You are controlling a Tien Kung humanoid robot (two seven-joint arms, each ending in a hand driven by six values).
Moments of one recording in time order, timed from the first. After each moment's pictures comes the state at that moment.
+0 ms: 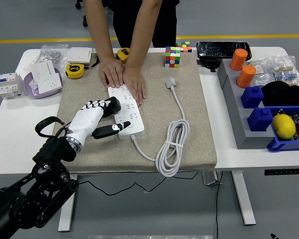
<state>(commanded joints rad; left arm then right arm) -0.29 0.14 -0.98 -1.26 2.19 0.15 0.28 0.10 -0.08 1.53 0.18 -1.57 0.01 -0.07</state>
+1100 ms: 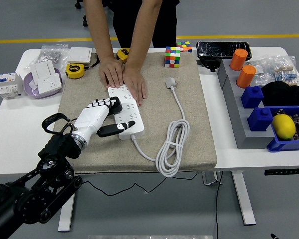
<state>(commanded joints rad) -0.34 0.13 -0.95 -1.23 2.18 0.14 0.28 0.10 -0.08 1.52 0.18 -1.57 0.01 -0.07</state>
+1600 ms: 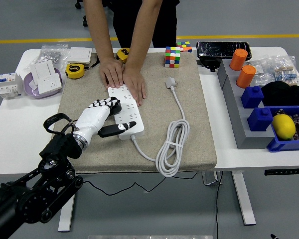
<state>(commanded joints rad) -0.34 0.13 -0.94 -1.22 2.18 0.13 0.28 0.10 -0.08 1.52 0.18 -1.57 0.01 -0.07</state>
